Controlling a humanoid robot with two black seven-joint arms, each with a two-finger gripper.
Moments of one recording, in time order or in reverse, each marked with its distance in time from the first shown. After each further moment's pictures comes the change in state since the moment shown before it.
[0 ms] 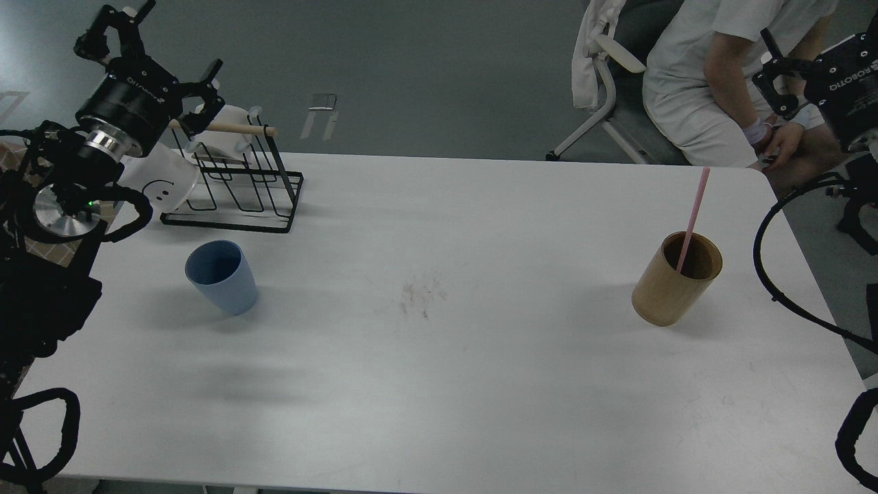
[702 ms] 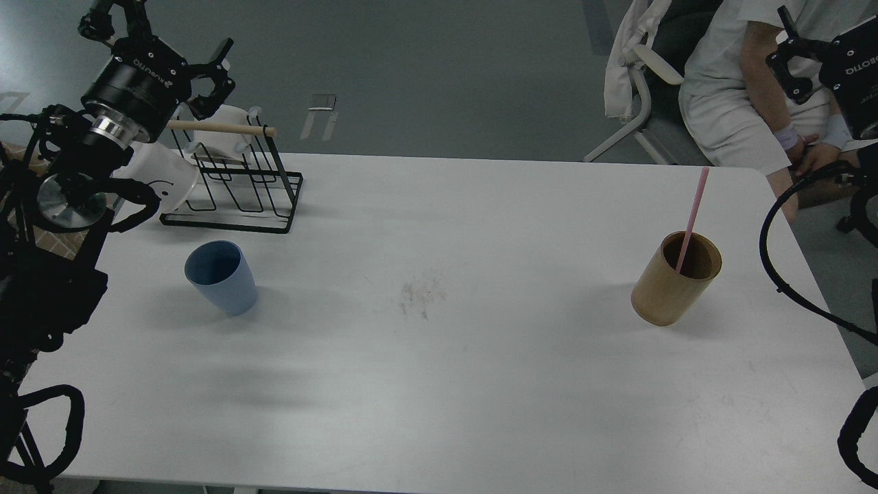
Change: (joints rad) left arm 0.006 -0.003 -0.009 -0.064 -0.003 0.001 -0.001; right arm 0.003 -0.009 0.010 0.047 -0.003 0.002 0.038
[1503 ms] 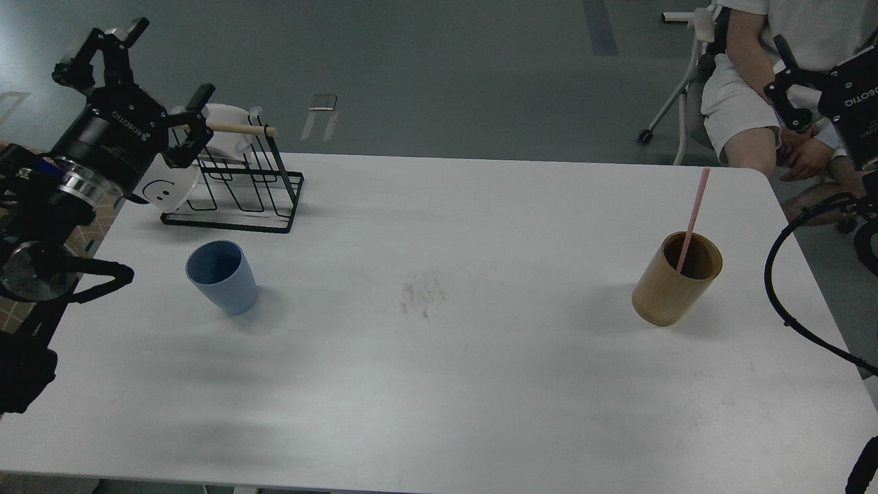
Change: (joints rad) left arm 0.403 0.226 -0.061 -0.504 0.167 0.129 -0.111; right arm -0.151 -0.015 0.014 0.144 0.000 0.002 0.001
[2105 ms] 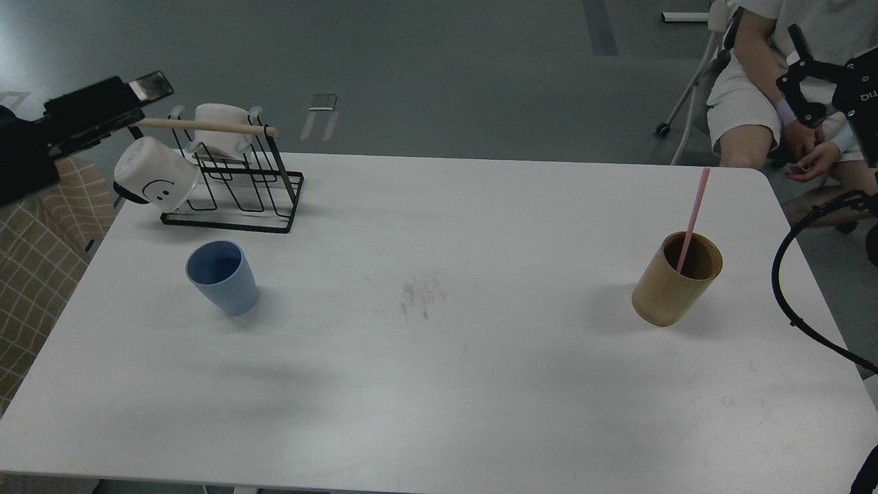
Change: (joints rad) left arm 0.170 0.482 -0.040 -0.287 1.076 -0.137 -0.148; right arm -0.033 0.001 0.016 0.077 0.000 -0.002 0.000
